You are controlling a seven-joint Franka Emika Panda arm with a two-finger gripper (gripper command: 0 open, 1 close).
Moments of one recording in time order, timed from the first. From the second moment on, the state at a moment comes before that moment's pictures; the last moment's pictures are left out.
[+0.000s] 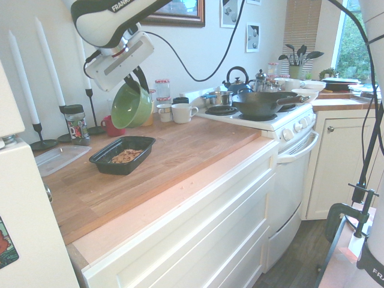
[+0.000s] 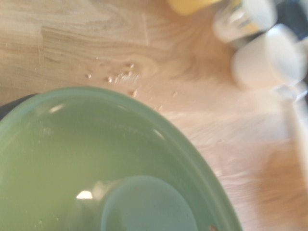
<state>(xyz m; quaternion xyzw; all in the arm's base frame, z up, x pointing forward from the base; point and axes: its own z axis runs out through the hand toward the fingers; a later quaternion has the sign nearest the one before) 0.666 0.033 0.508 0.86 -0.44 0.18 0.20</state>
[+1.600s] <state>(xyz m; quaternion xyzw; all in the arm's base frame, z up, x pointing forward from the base) 0.625 -0.328 0.340 0.81 -0.55 -0.03 -0.21</state>
